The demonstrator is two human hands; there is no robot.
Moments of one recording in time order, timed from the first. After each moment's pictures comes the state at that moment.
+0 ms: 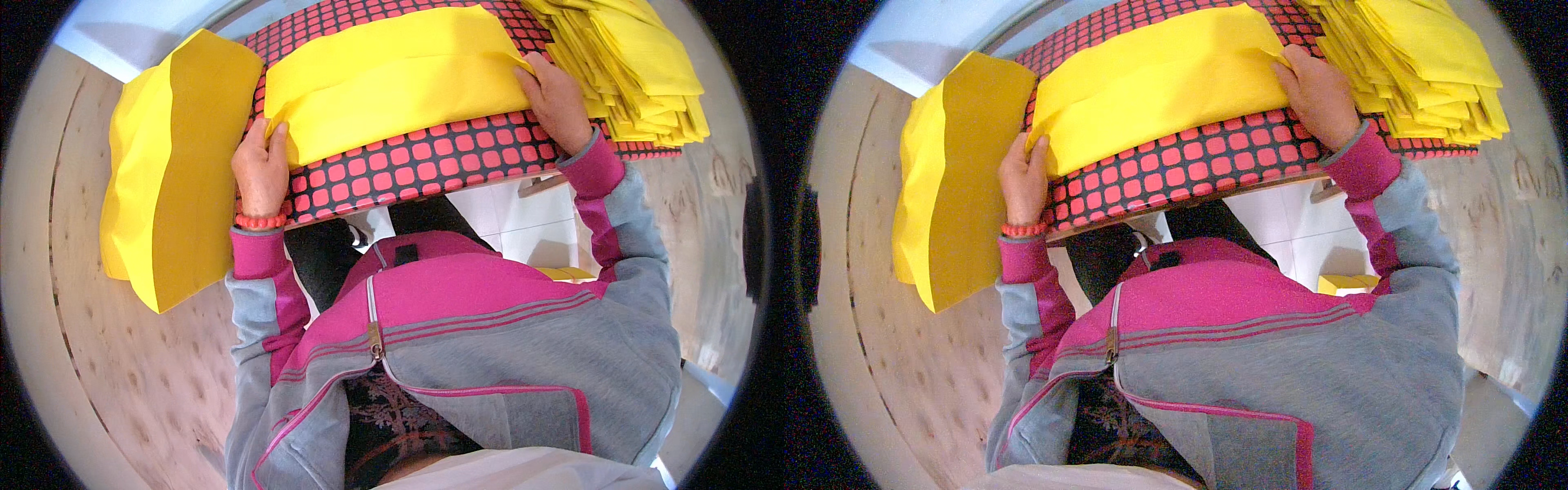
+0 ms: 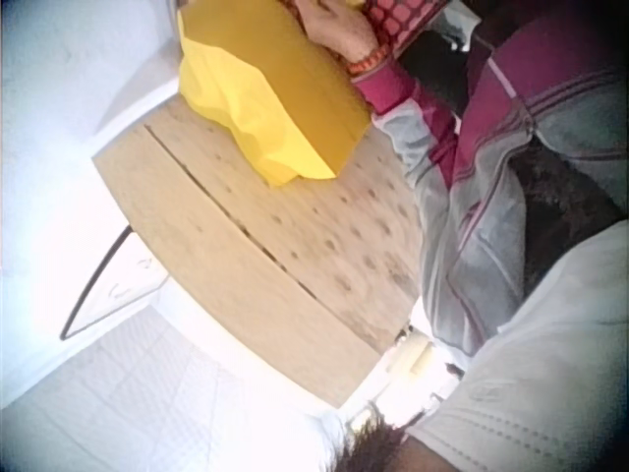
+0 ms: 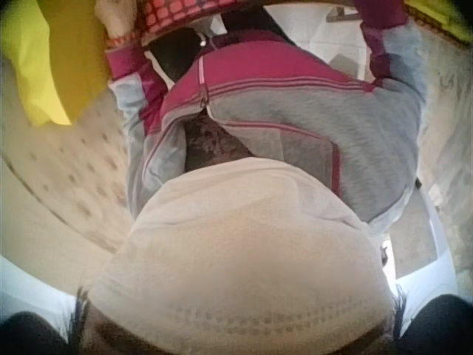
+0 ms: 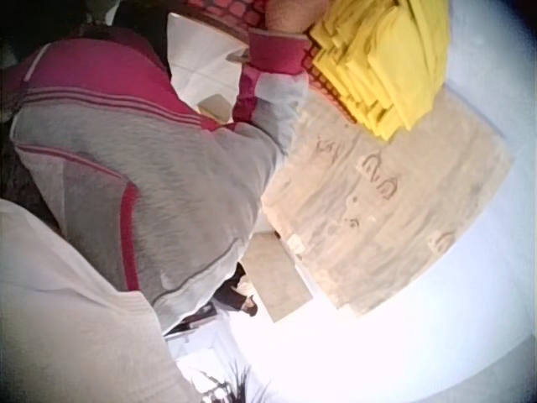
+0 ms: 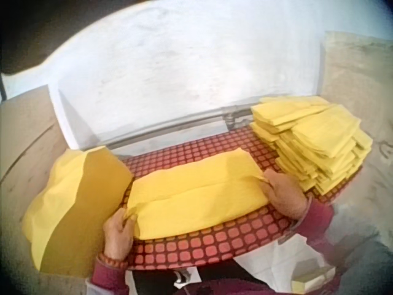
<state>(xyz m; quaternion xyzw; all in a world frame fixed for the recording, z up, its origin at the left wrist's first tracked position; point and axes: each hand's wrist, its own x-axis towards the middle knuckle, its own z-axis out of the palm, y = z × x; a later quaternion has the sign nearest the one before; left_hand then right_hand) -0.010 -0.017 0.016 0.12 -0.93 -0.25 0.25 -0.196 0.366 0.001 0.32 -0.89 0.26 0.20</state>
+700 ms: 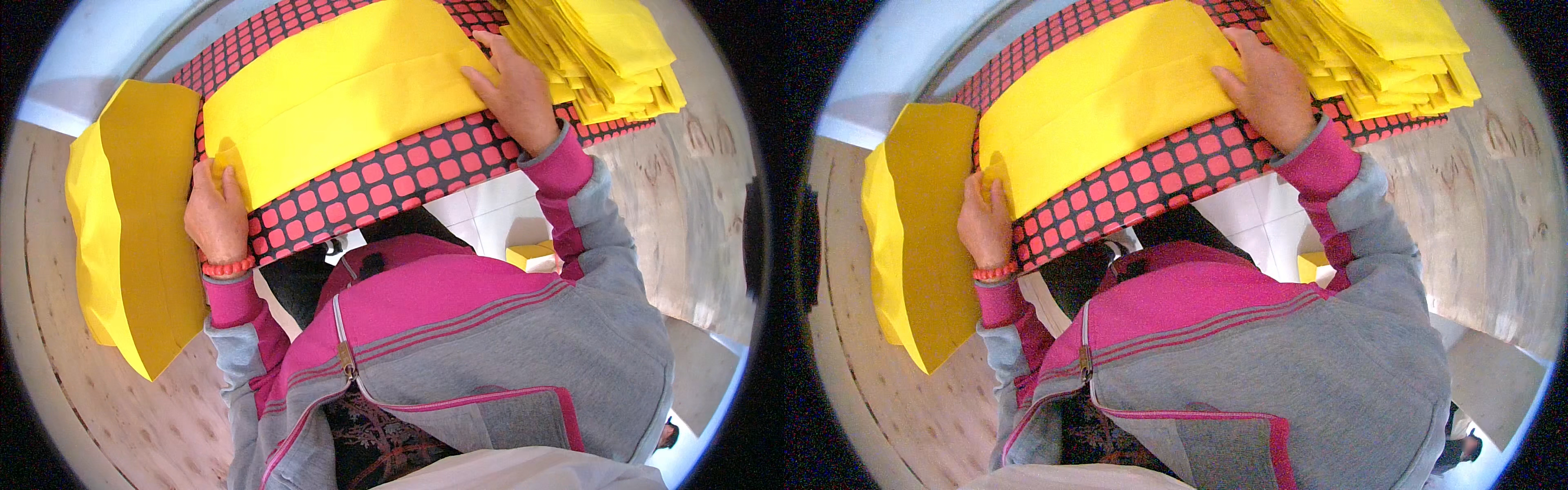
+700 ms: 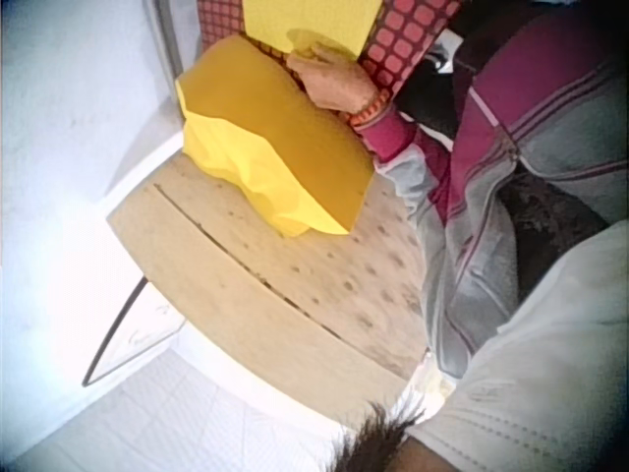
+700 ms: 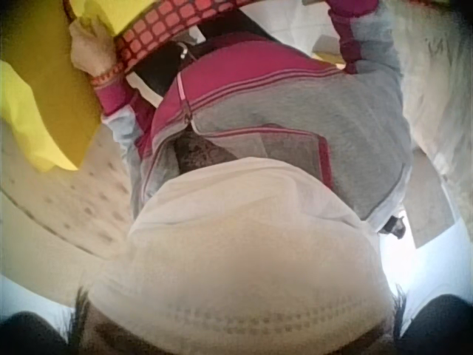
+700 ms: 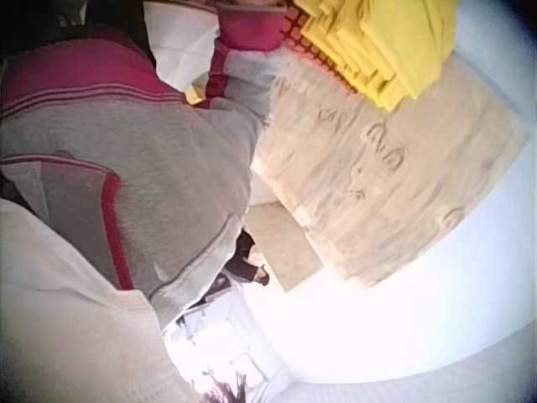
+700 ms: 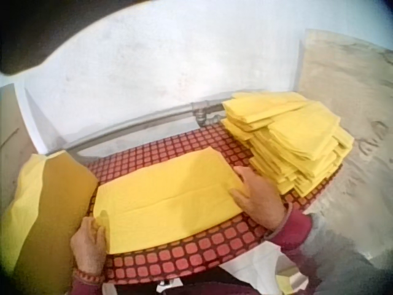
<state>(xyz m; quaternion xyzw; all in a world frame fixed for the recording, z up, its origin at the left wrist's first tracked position) -0.003 -0.008 0.017 0.18 -0.96 -0.04 0.23 -0.176 0.354 0.009 0.27 -0.89 0.28 0.23</state>
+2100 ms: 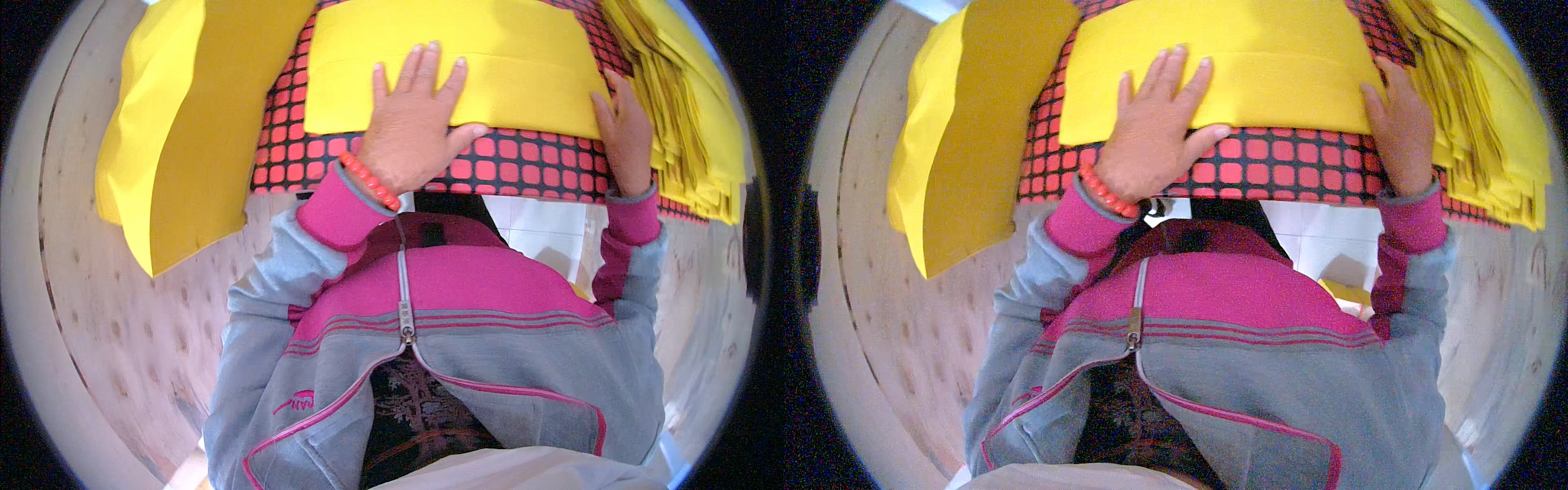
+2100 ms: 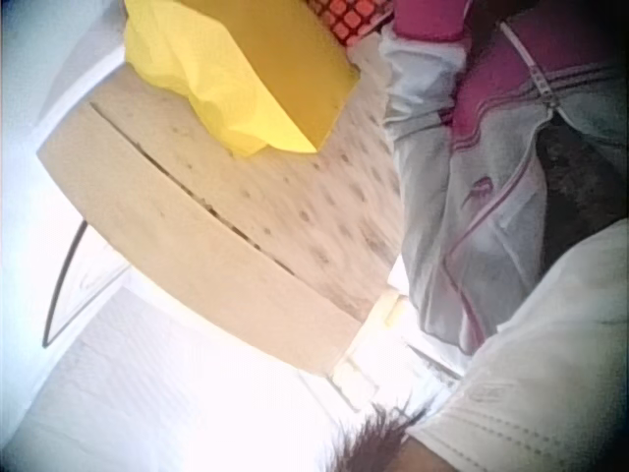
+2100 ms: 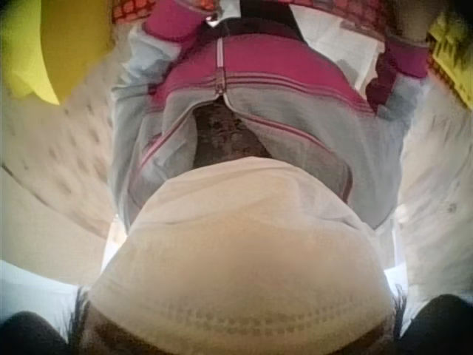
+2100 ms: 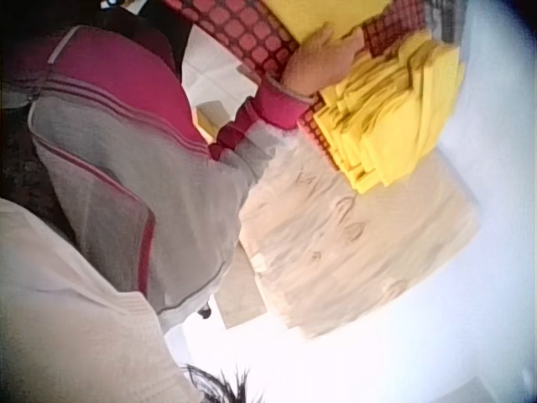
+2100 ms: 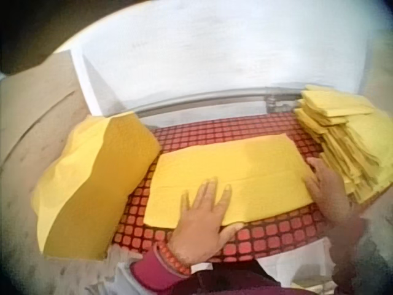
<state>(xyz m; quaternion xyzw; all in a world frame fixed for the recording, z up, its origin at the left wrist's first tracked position) -0.049 0.097 0.002 -0.03 -0.99 -0.07 0.14 -0.212 0.377 -0.003 0.29 -0.91 0.21 0.19</state>
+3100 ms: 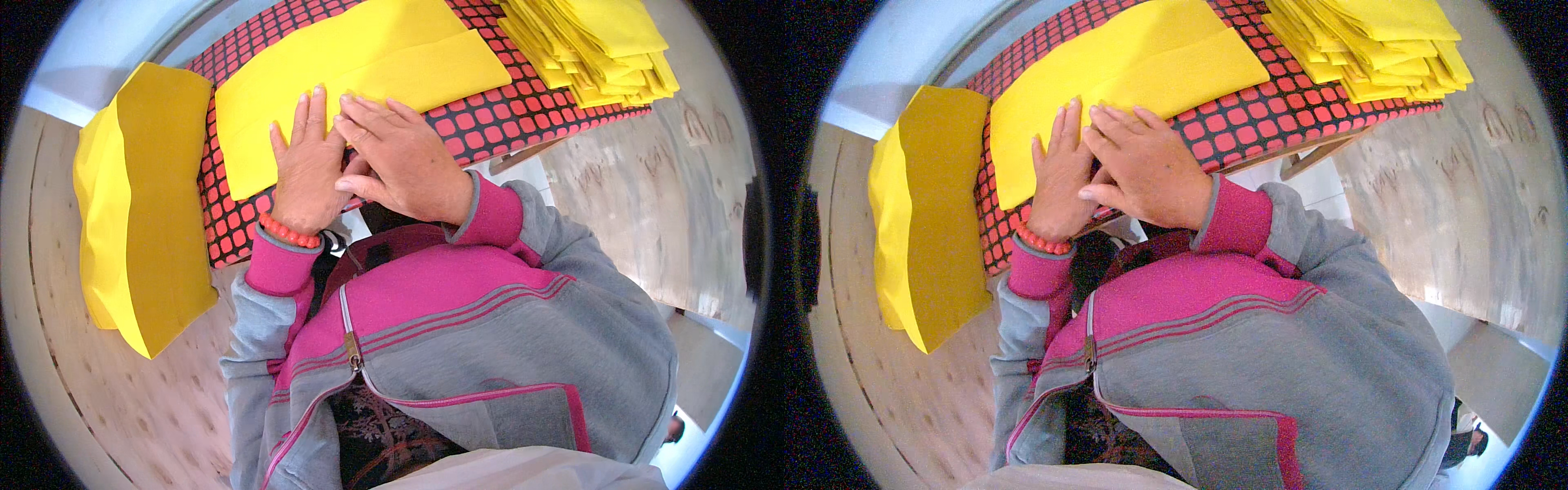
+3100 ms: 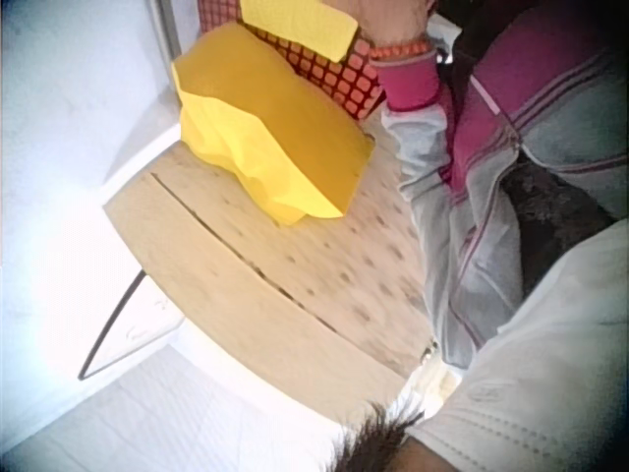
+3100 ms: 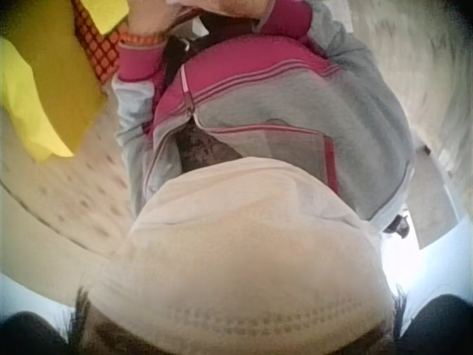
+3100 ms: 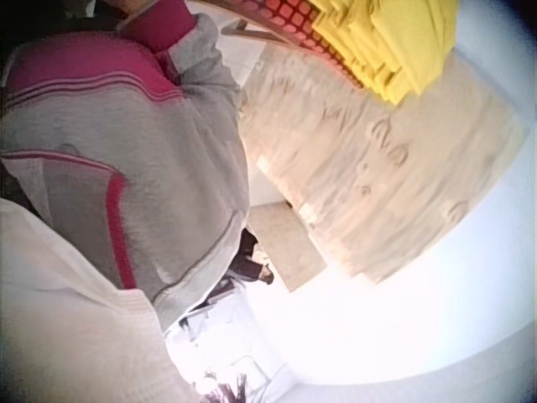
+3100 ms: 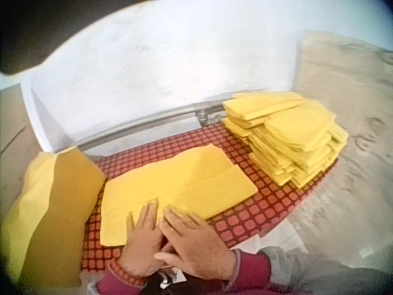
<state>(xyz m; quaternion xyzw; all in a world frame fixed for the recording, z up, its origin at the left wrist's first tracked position) -0.044 0.090 -0.002 -0.10 -0.99 -0.03 0.10 -0.085 0.263 -0.008 0.46 -0.81 0.31 0.19</state>
